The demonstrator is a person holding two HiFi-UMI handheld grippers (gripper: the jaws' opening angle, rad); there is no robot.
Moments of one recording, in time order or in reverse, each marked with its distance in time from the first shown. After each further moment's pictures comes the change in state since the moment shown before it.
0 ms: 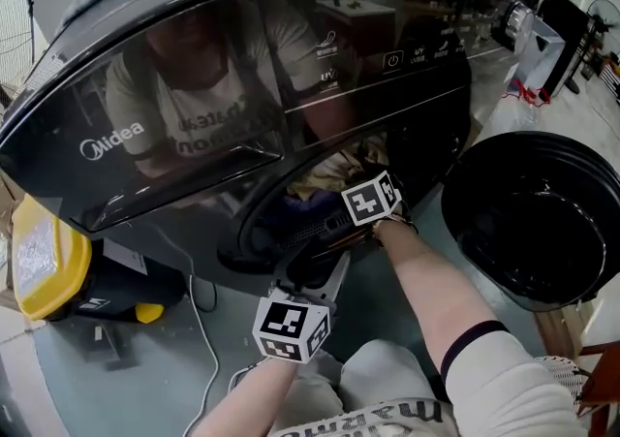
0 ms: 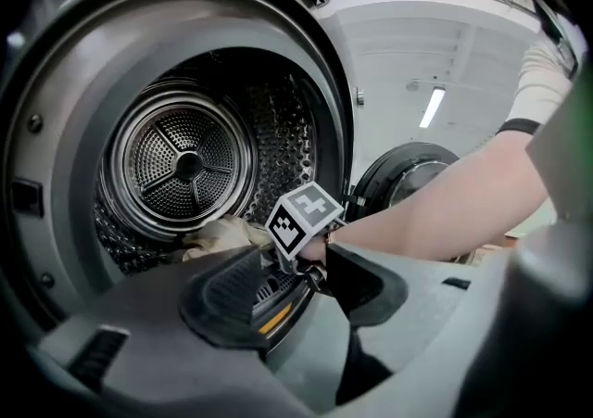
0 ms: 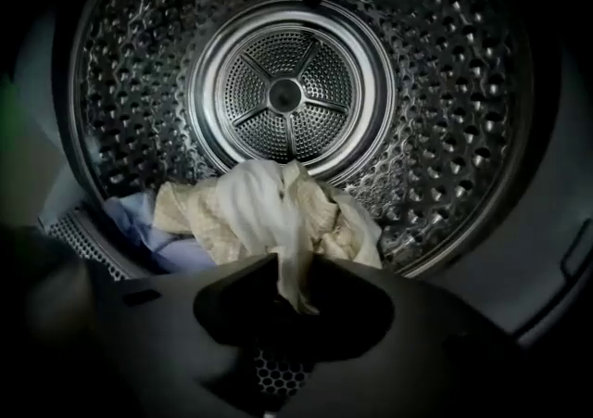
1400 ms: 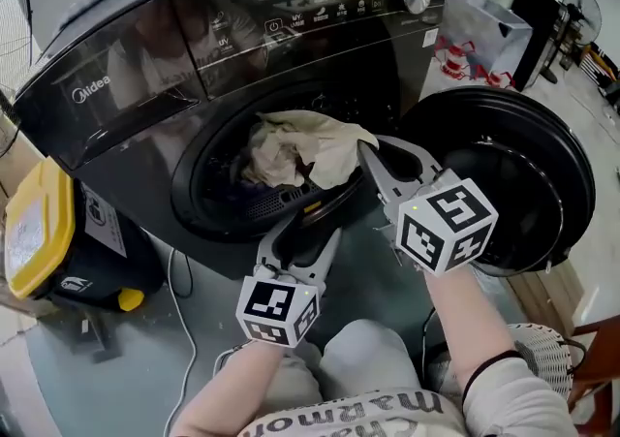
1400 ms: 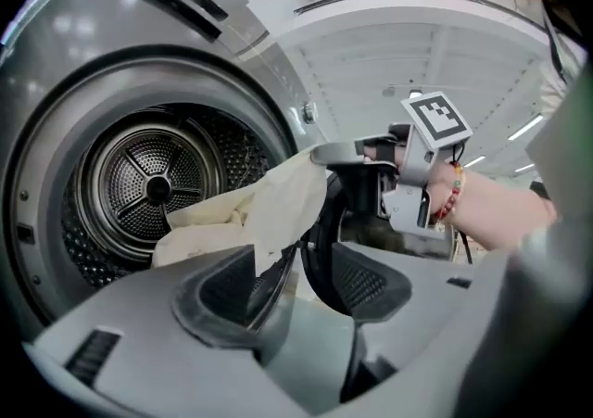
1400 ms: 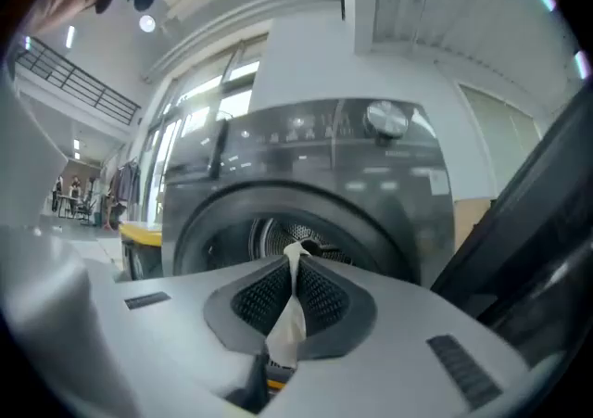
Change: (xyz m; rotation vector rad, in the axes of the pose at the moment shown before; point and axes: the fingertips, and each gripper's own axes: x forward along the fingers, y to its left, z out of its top) left arm -0.009 -0.104 0.030 0.077 -0.080 -0.053; right arm -0.334 -0.043 0.064 0.176 -0.725 0.249
